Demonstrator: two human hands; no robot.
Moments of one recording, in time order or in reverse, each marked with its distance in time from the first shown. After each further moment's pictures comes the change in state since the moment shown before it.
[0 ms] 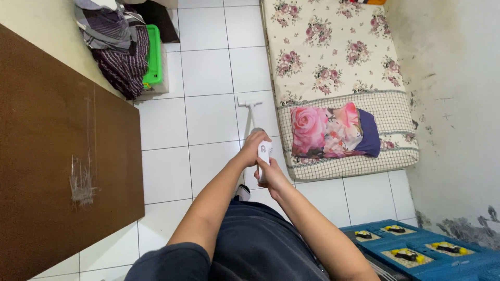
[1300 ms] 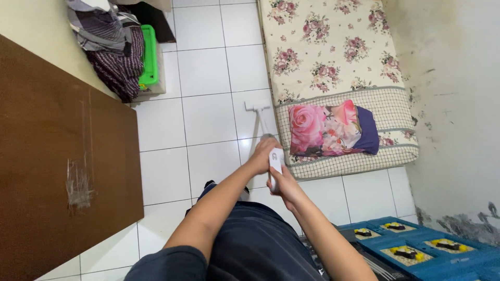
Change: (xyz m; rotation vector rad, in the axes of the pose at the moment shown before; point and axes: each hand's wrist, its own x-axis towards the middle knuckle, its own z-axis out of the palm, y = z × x) left_hand 0.005 0.032 0.052 0.022 -0.067 0.011; right_hand -0.038 -0.006 -0.047 0.000 0.019 -0.017
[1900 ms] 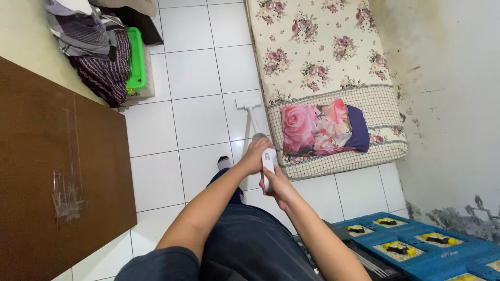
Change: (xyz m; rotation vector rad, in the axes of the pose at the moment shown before) left_hand 0.011 0.019 -0.027 0.078 -0.046 0.030; right_hand 0.011 -0.011 0.001 0.024 -0.002 0.034
